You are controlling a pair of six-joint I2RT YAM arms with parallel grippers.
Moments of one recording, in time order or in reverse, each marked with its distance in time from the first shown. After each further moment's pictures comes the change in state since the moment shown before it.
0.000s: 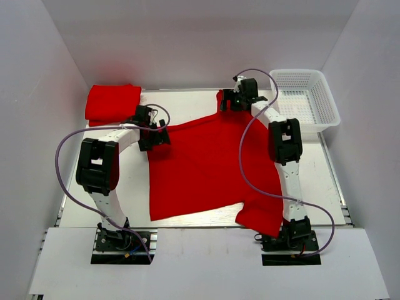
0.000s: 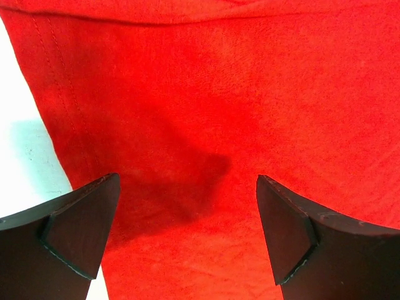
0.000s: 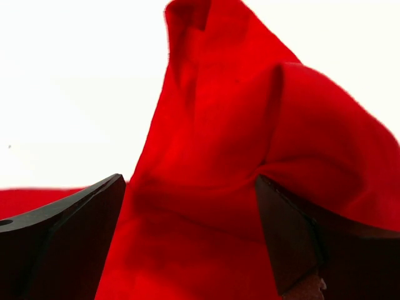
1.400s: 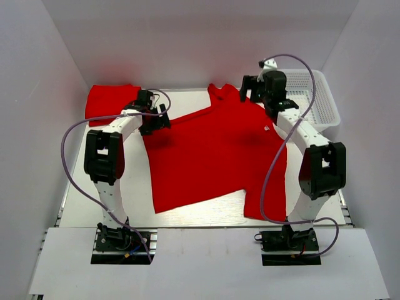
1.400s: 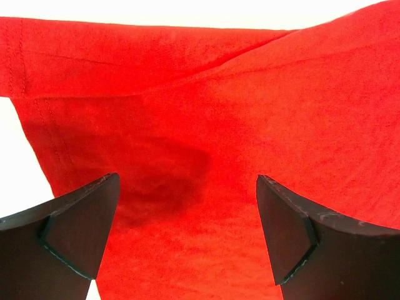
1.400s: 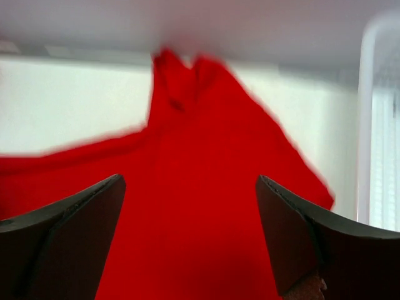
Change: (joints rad) left arm 0.010 0.157 0.309 -0.091 -0.055 0.003; right arm -0.019 -0.707 -0.569 0.220 0.206 -0.034
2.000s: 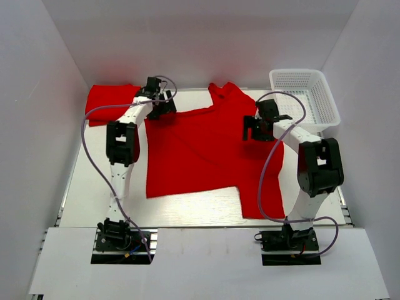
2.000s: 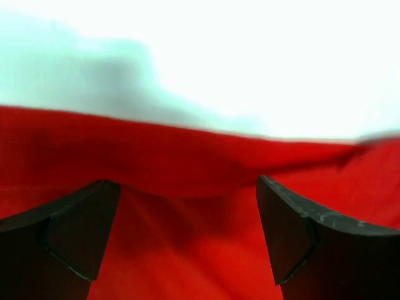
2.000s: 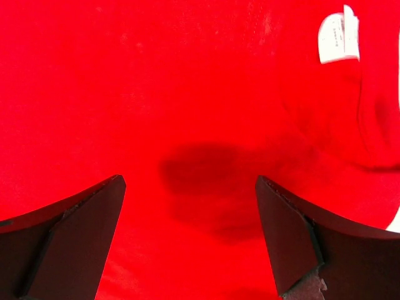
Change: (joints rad) left arm 0.000 0.416 0.544 -0.109 -0.045 -0.001; right arm -0.006 -0.004 -0.269 -0.409 0.031 0.063
